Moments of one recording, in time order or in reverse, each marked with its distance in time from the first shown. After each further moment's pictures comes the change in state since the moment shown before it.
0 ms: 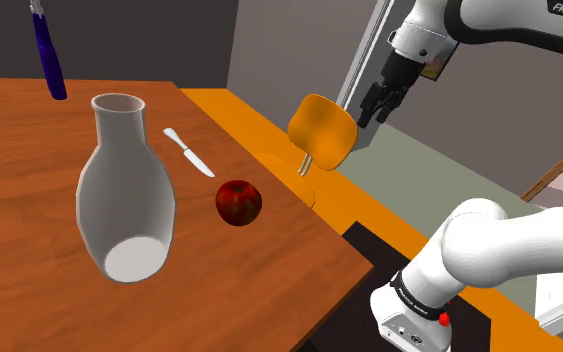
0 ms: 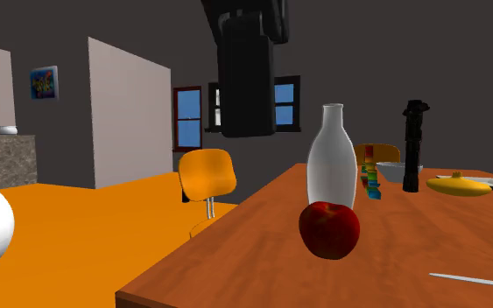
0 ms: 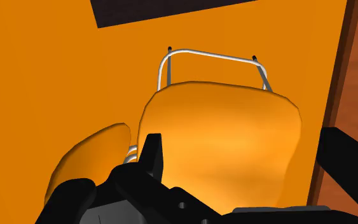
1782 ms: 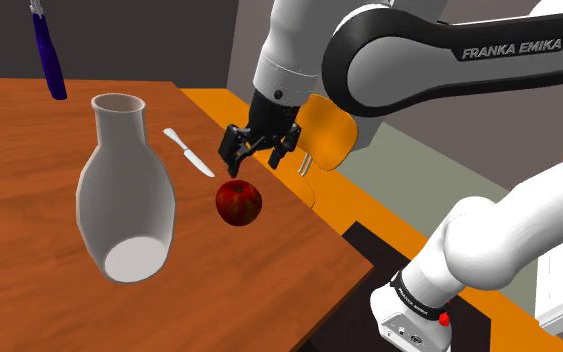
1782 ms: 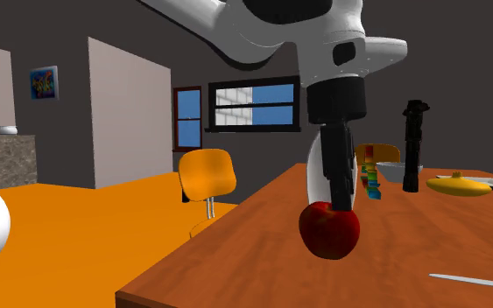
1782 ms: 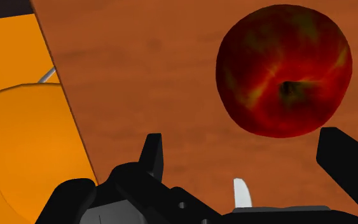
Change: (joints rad) arm 0.084 0.482 0.549 0.163 0.136 0.375 0.662
